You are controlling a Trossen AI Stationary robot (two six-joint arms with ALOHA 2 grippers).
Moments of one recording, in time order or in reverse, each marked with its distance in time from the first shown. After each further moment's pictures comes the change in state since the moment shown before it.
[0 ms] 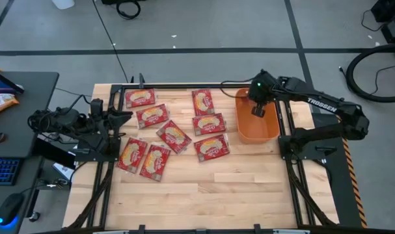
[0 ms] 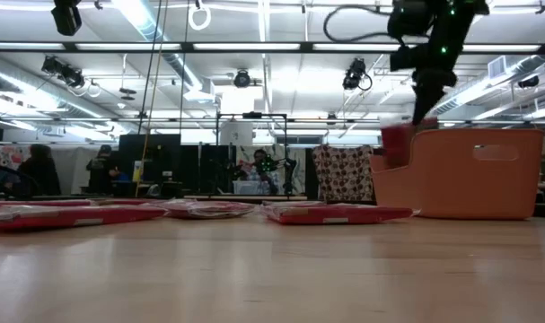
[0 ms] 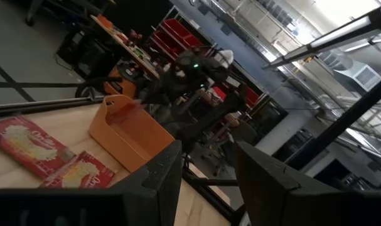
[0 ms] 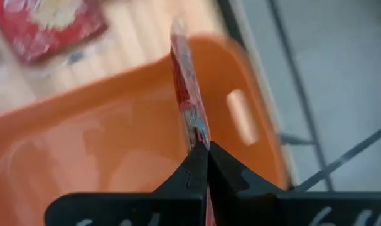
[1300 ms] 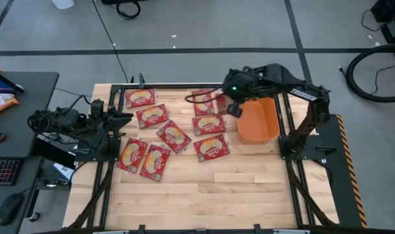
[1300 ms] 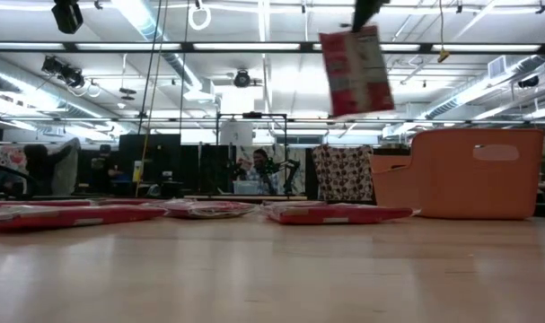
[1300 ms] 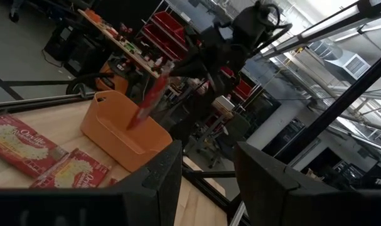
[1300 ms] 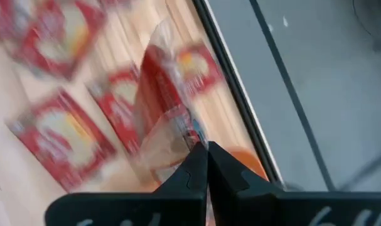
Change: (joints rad) left arm 0.000 0.000 0.000 0.001 0.049 0.020; right arm 0.450 0.528 1.068 -0.586 0.189 0.441
